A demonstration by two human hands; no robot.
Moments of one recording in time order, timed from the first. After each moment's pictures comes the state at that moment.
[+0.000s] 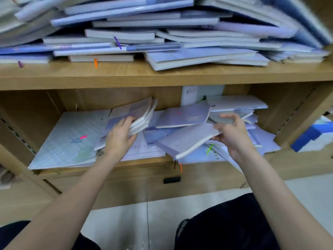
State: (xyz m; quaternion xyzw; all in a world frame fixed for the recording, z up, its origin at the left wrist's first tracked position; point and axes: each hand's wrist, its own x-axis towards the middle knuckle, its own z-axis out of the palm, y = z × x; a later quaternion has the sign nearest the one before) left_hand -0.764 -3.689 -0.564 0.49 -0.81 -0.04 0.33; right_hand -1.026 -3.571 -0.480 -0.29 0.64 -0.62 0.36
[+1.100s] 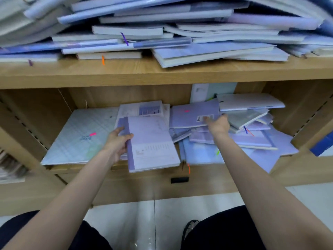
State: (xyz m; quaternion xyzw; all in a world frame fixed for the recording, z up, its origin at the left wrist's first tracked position) left_hand -0.753 -3.685 -0.555 0.58 -0.37 -0.57 0.44; right_hand -1.041 -3.683 -0.553 -0.31 0.80 -0.46 0.24
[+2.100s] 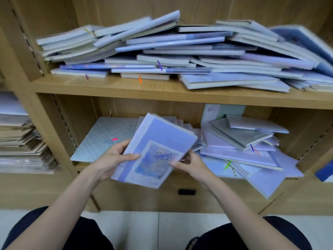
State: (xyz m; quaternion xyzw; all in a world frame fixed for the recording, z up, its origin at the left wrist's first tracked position) left_hand -0.682 -3.605 -0.514 0.40 -0.51 -0.66 0.38; right_hand -0.929 -3.584 -0.549 -0.54 0.55 -0.40 0.49
